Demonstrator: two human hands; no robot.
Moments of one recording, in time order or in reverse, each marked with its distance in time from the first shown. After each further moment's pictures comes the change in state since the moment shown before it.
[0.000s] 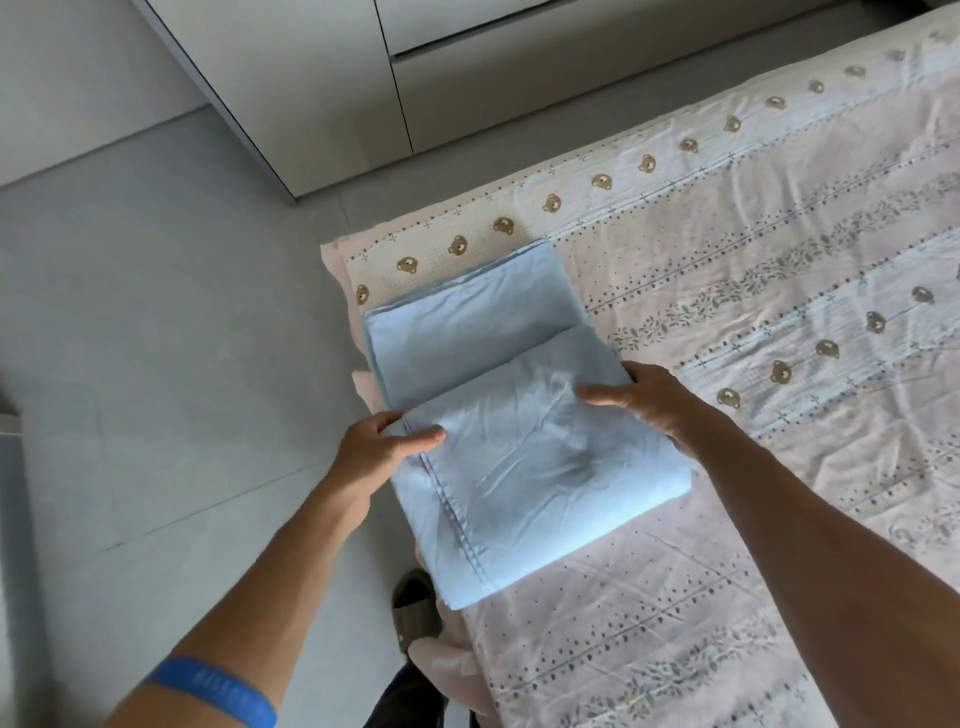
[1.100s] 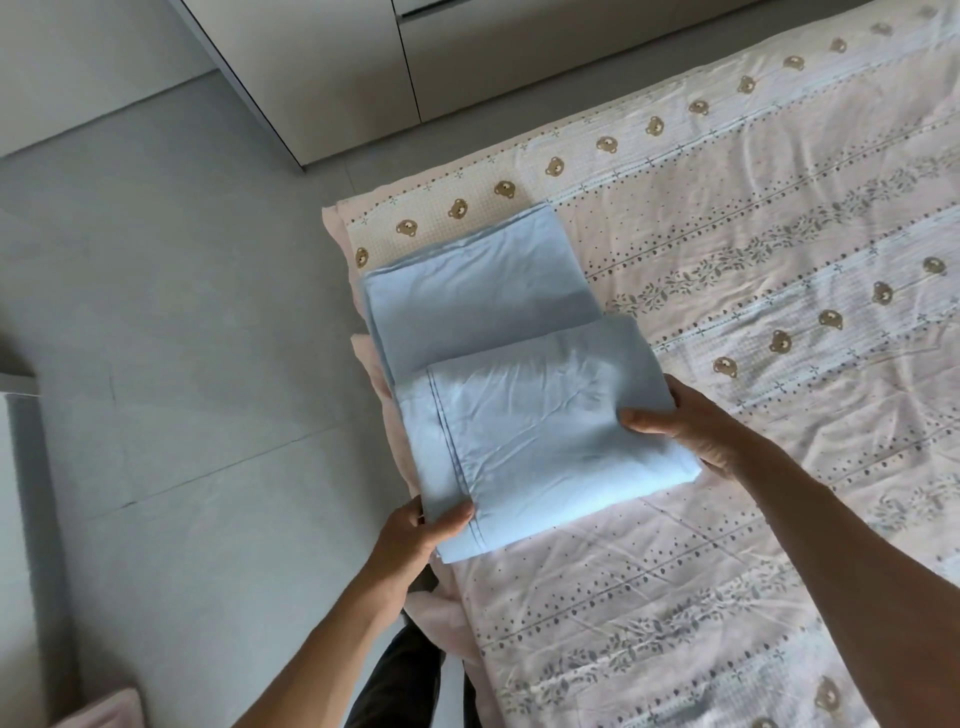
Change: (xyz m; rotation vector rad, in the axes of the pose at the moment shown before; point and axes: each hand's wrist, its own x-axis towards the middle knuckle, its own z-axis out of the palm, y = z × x) left_hand -0.093 -0.083 0.049 -0.178 -0.146 -0.218; right_hand -0.026 0.076 -0.022 0.188 -0.182 -0.018
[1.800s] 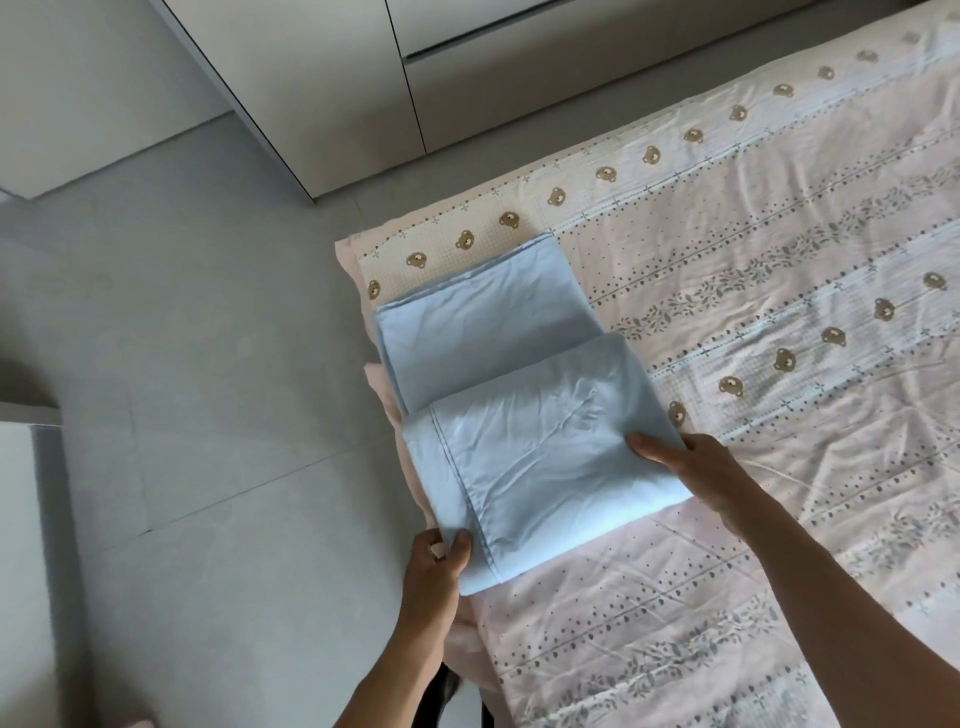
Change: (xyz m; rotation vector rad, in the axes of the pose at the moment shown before) left_hand -0.005 -0.026 0.018 -0.054 0.365 -0.011; right_hand -0.037 -0.002 0.025 -0.149 0.262 0.111
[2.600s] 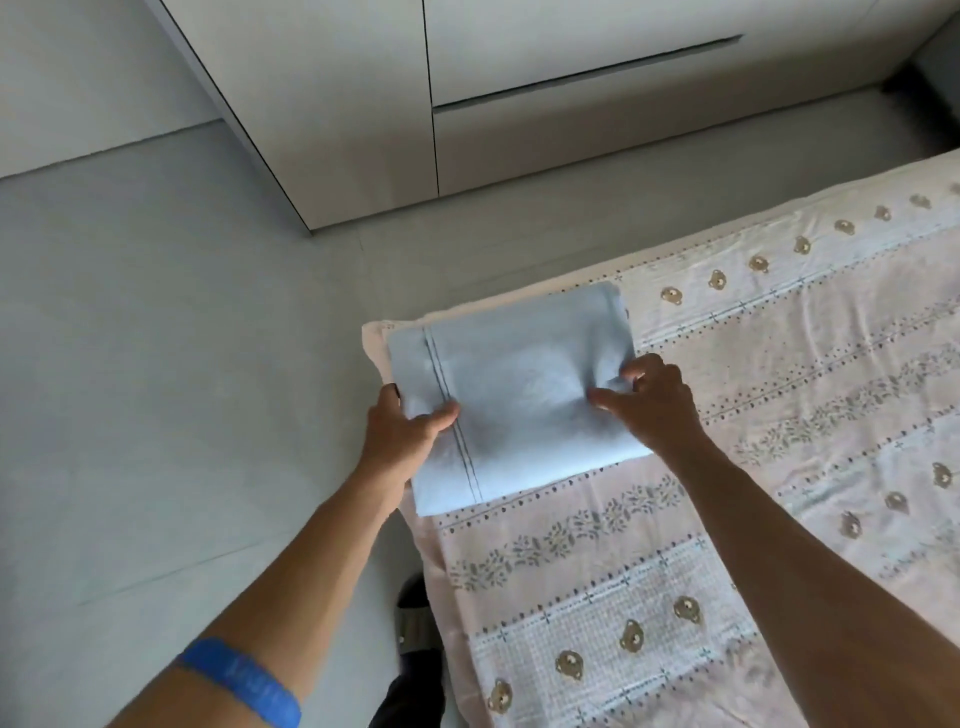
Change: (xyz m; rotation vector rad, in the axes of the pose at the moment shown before) left_hand 0.173 0.282 -0.022 0.082 -0.074 0.265; right_hand 0.156 -0.216 0.052 -0.334 0.279 -0.111
